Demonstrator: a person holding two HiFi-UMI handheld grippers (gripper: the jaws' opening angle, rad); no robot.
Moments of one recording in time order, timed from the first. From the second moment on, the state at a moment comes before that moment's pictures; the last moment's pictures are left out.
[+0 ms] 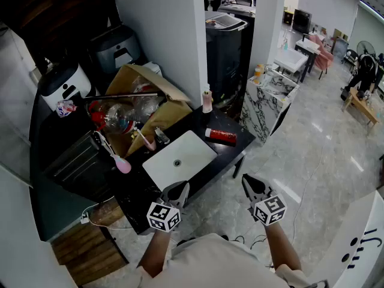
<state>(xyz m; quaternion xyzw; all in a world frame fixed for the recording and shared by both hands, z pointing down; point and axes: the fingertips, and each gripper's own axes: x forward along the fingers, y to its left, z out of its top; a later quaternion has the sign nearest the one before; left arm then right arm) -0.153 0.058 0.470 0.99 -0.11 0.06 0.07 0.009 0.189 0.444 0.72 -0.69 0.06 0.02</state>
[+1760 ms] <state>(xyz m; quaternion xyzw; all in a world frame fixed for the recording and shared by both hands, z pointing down) -0.138 0.118 0.491 0.98 -0.15 0.07 0.08 0.029 0.226 0.455 0.68 -0.73 0.08 0.00</state>
